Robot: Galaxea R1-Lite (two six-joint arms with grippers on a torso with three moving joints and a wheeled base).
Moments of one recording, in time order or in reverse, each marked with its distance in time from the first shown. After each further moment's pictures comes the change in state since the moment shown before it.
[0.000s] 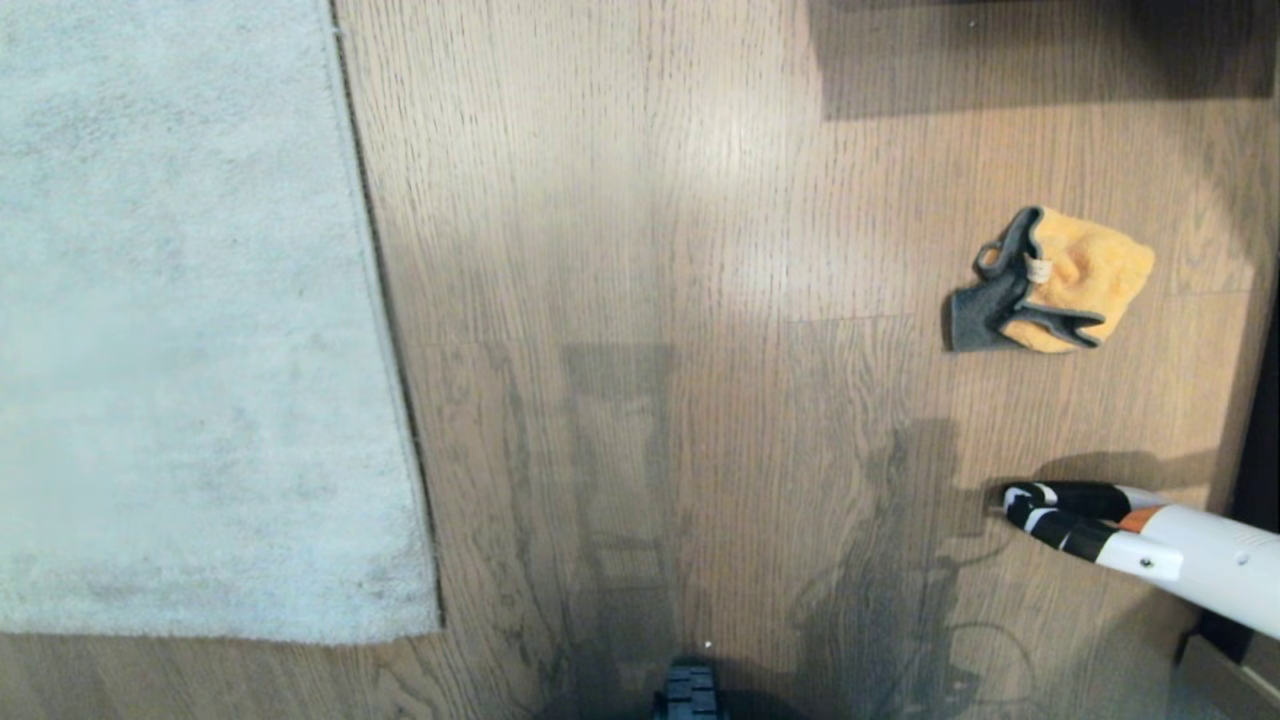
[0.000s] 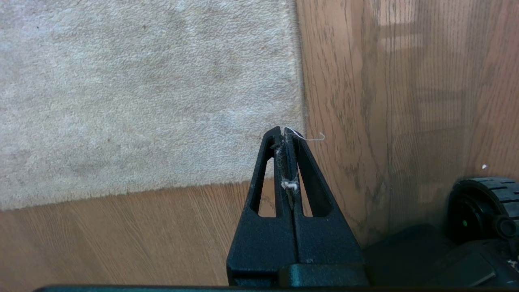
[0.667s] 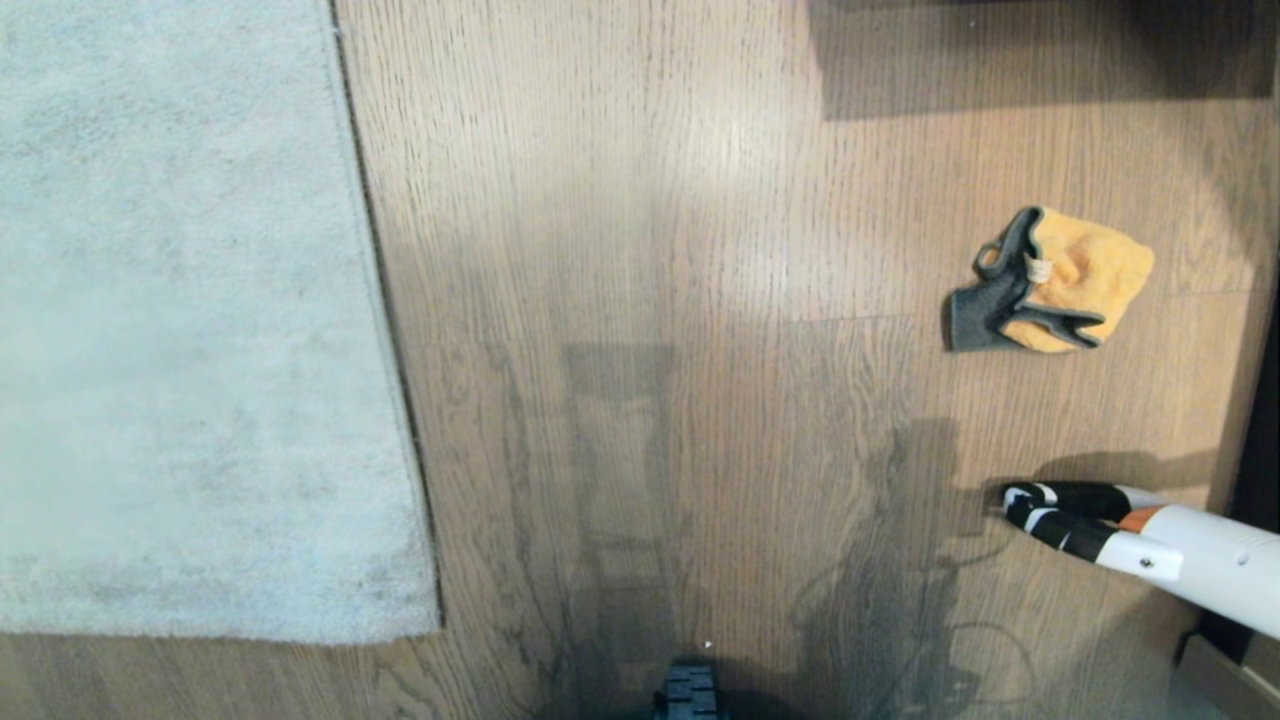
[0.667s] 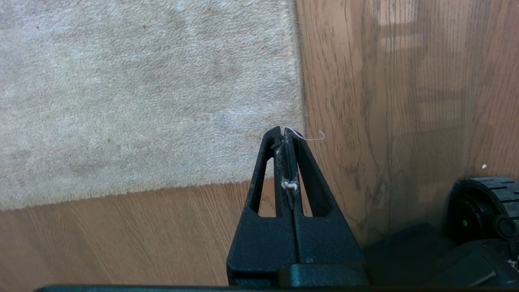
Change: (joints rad) left arm -0.001 0.000 0.000 0.000 0.000 0.000; right arm 0.000 0.000 0.000 -0.001 0.008 0.002
